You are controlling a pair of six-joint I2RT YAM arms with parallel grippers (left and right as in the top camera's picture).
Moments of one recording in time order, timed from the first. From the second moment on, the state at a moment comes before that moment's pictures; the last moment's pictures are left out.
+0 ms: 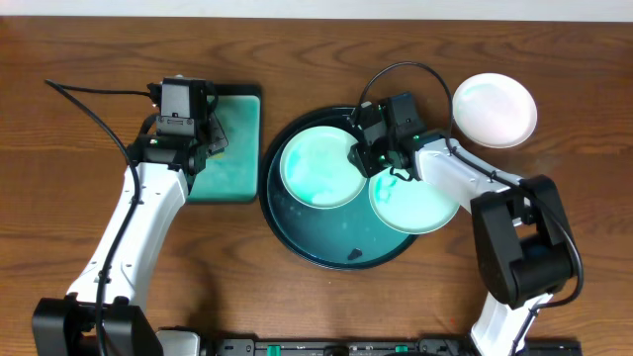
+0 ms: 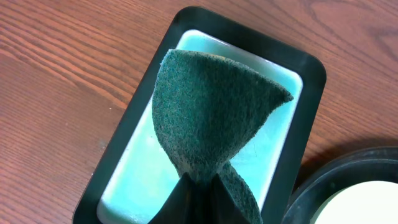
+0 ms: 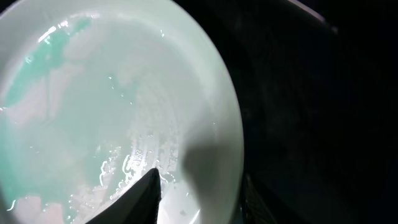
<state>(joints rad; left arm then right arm) -0.10 1.49 1.12 -0.58 -0.22 -0.46 0.37 1.96 1.17 -0.29 -0.30 -0.07</state>
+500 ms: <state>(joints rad) -0.10 1.49 1.12 -0.58 -0.22 -0.46 0.39 1.97 1.18 -0.25 -0.19 0.00</state>
